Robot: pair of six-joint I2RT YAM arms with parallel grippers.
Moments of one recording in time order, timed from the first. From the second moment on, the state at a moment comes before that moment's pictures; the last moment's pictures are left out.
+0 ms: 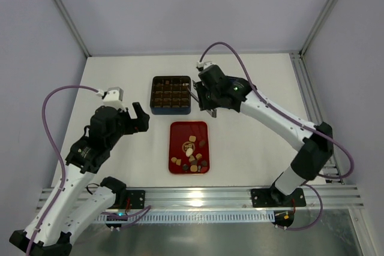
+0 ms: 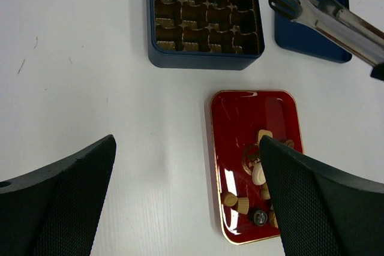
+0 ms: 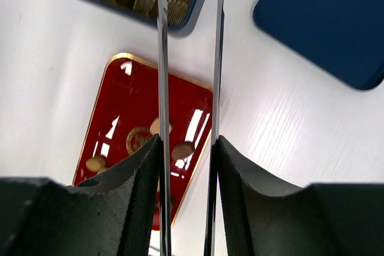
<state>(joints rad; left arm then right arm) -0.43 0.68 0.86 -0.63 -0.19 -0.40 0.75 1.67 1.59 -0.79 0.20 0.37</state>
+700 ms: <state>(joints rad) -0.43 0.68 0.88 -0.67 -0.19 -0.40 1.24 1.32 1.17 -0.84 0.14 0.56</state>
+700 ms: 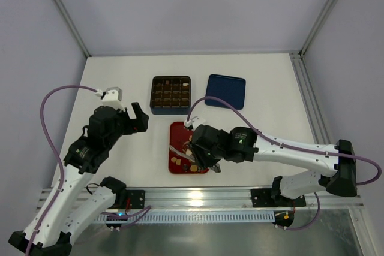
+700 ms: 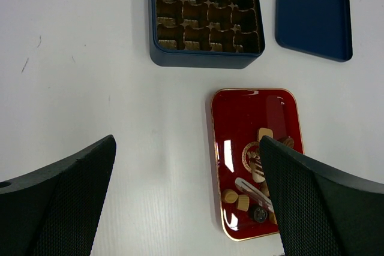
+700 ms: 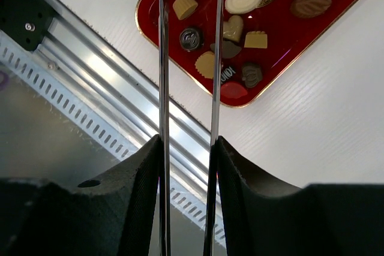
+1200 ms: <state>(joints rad) -0.43 0.68 0.88 -0.67 -0.19 -0.40 1.35 1.34 1.17 -0.92 0.13 0.65</state>
